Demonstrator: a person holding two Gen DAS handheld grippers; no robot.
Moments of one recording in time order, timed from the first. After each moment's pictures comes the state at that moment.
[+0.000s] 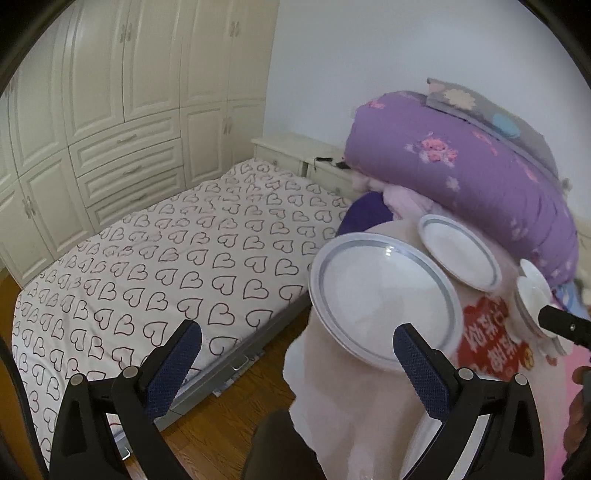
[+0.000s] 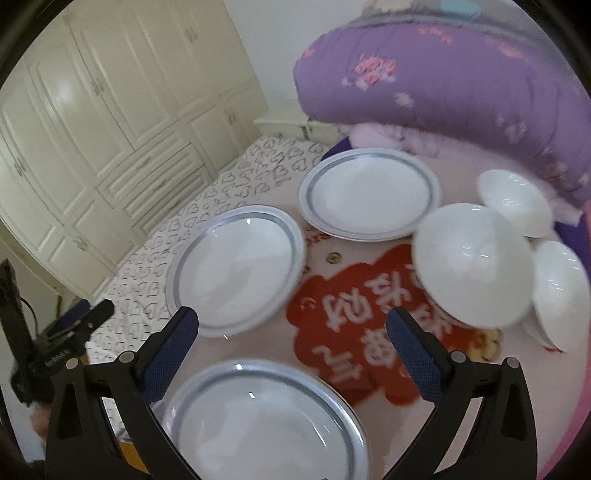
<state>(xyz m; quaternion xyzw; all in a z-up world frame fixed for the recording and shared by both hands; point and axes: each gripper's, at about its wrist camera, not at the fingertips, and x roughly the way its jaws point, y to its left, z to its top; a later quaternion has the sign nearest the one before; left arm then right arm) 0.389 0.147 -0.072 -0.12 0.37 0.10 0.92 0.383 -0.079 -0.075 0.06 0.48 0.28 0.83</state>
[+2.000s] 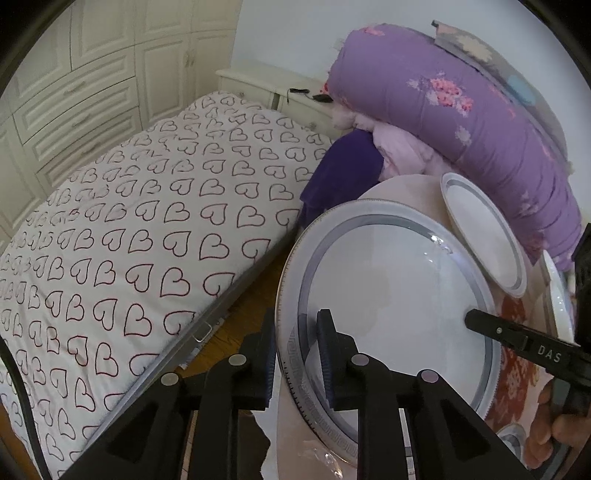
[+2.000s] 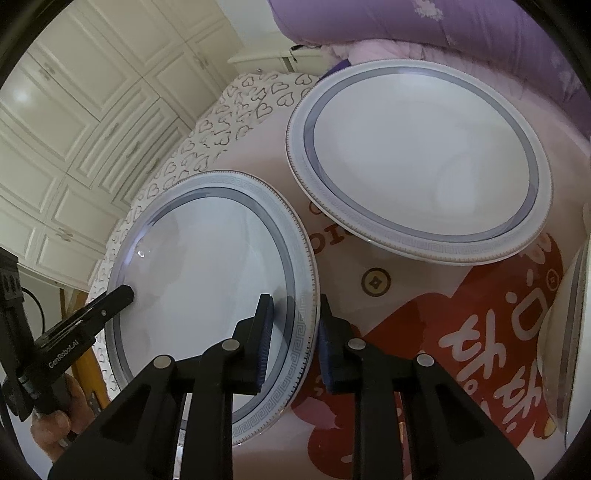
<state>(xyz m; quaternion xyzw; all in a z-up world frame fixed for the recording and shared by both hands) 0.597 0.210 -0.154 -0.16 0.48 0.02 0.86 0.472 -0.007 -0.166 0.05 0.60 0.24 0.76</state>
